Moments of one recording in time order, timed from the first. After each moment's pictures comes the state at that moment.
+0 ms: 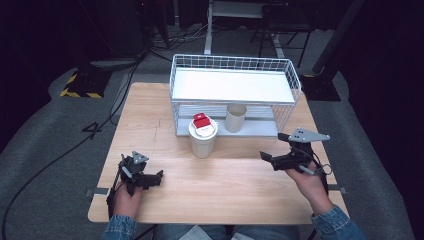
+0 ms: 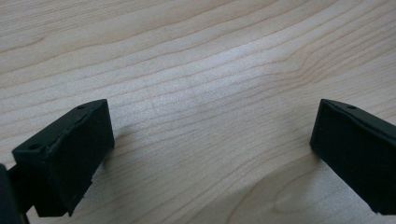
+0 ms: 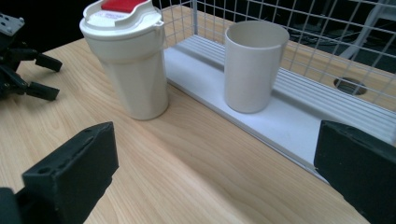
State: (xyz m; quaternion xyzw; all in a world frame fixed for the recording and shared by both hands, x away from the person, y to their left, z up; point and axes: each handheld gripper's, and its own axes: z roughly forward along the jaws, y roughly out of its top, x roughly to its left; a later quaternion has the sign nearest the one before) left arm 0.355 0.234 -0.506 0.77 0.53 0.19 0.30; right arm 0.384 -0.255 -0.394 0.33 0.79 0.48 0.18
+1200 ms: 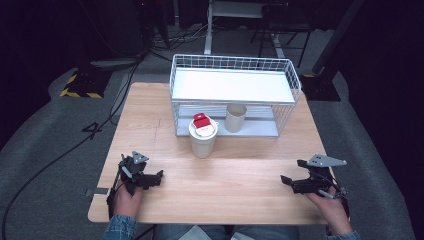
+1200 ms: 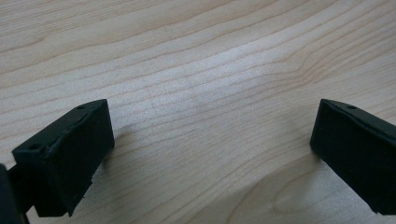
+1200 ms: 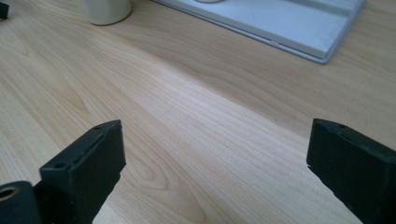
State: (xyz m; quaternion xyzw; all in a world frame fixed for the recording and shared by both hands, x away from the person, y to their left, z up) left arm 0.355 0.234 -0.506 0.77 0.53 0.19 0.30; right arm 0.346 -0.323 -0.457 0.39 0.81 0.41 0.16
